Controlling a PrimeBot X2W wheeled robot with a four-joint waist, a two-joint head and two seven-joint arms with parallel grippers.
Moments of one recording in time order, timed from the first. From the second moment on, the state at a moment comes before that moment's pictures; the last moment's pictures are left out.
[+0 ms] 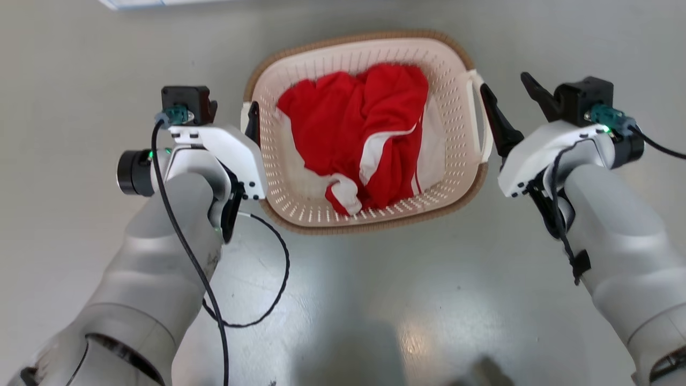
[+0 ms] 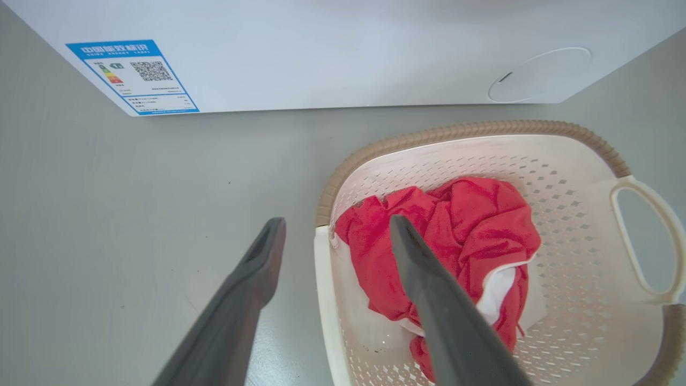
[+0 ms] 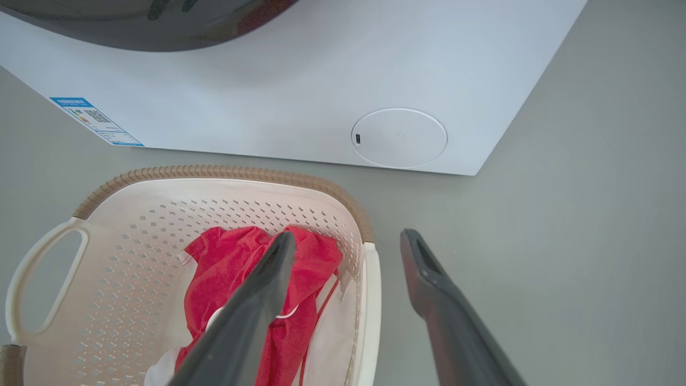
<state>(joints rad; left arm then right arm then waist) -1.06 0.08 -0.83 1.24 -0.92 0.06 -0.25 -0.96 -0.19 0.50 1.04 0.48 0.12 -0.25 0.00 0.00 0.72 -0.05</state>
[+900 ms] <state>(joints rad) -0.56 0.17 -0.52 0.85 -0.69 0.06 -0.26 -0.54 -0.18 0.19 0.76 0.15 0.12 -0.25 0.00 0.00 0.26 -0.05</state>
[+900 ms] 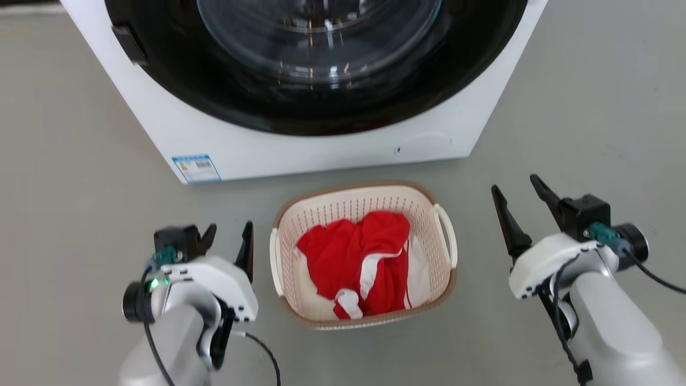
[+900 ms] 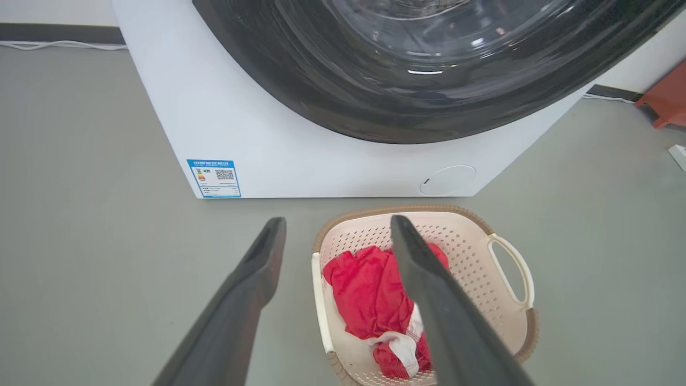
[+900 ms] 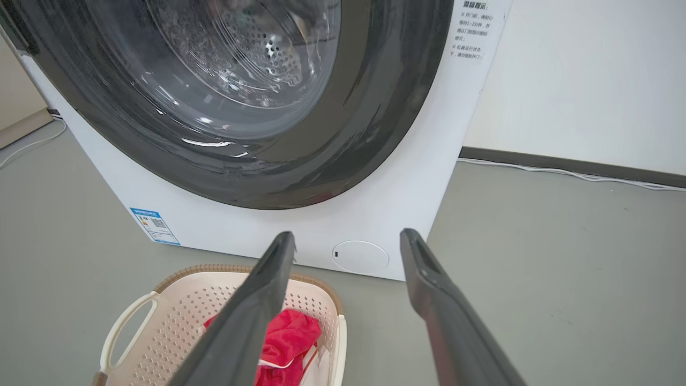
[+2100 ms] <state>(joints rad) 0.07 0.17 -0.13 0.36 -0.51 0.10 -0.26 -0.10 -0.15 0.05 0.47 0.08 0.12 -0.25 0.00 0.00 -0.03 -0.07</state>
